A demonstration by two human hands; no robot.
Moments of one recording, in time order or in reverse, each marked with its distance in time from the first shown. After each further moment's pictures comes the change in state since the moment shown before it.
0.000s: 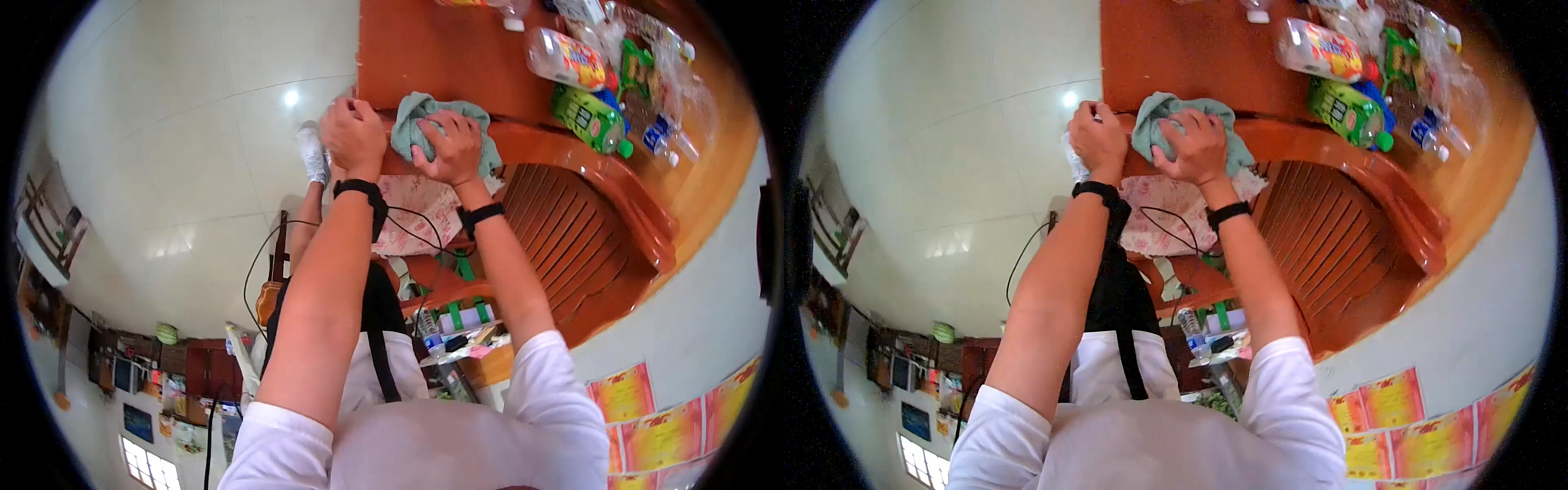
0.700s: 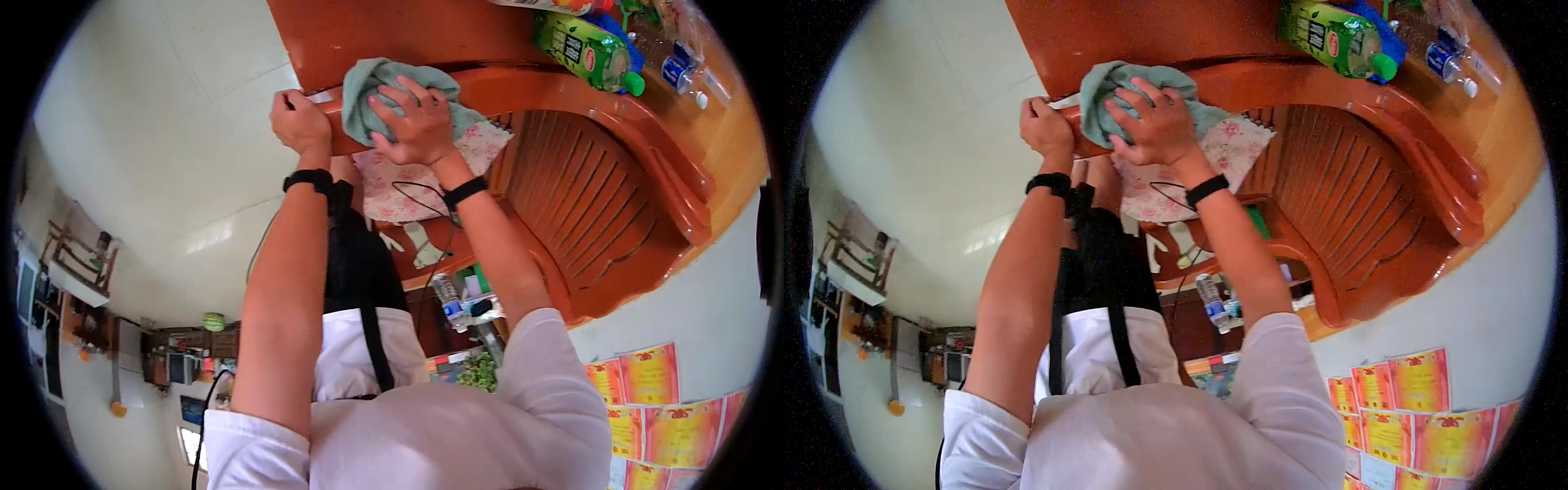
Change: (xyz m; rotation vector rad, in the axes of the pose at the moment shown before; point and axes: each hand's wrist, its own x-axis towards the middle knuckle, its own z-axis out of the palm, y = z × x) left_hand -0.002 0.007 0.006 -0.001 0.008 -0.155; right_hand -0.040 0.009 0.004 0.040 0.039 0.062
